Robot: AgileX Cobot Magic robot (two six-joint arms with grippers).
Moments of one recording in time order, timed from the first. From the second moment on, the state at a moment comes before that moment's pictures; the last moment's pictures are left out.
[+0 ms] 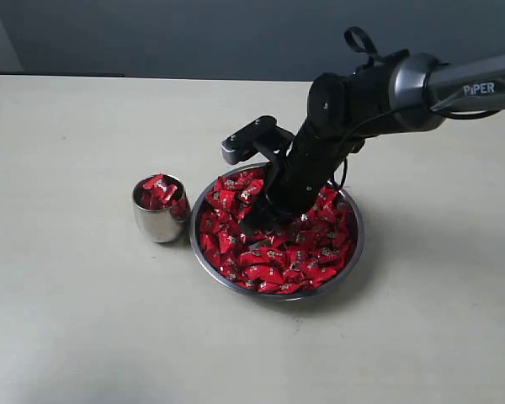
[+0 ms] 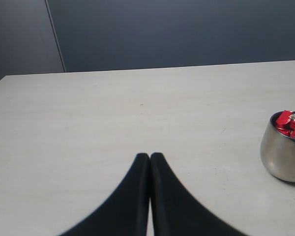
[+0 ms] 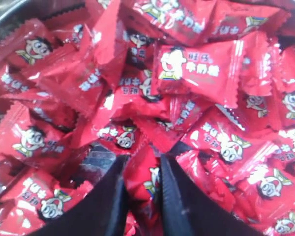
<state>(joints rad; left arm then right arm) 0.12 0.00 0.00 0.05 0.29 -0.02 0.70 2.05 -1.29 0.34 0.64 -0.55</state>
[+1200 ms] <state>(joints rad) 0.12 0.00 0.00 0.05 0.29 -0.02 0.70 2.08 -1.30 0.37 0.60 -0.52</state>
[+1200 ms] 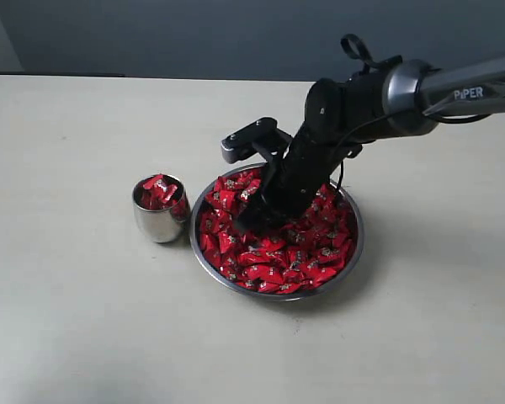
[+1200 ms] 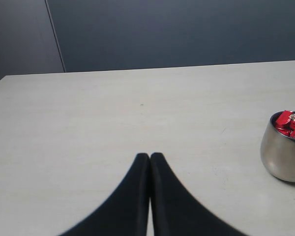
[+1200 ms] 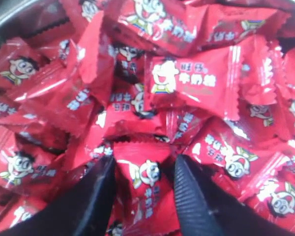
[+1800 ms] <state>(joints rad) 0.12 0.00 0.00 0.05 0.29 -0.02 0.70 2.09 -1.31 0.38 0.60 -0.52</state>
